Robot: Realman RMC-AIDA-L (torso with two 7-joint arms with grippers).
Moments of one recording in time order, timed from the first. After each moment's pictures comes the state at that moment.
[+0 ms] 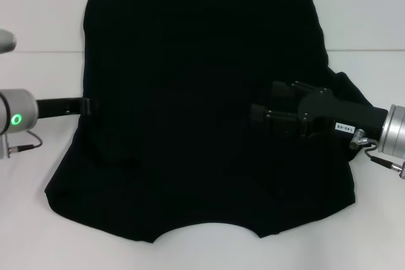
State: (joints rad) left arm -0.70 -2.11 0.51 0.69 2.44 0.95 -2.08; right arm 0.61 2.09 -0.77 -0.49 -1.74 -1.34 1.31
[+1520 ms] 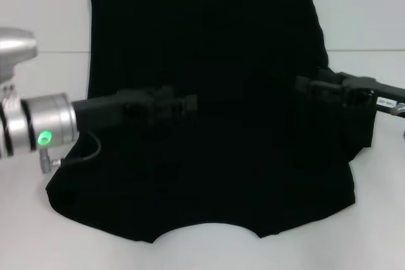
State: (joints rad) left arm -0.66 -2.14 0.51 0.66 2.06 1.44 -1.71; right arm 0.61 2.01 -0.70 -0.51 -1.78 -1.27 1.62
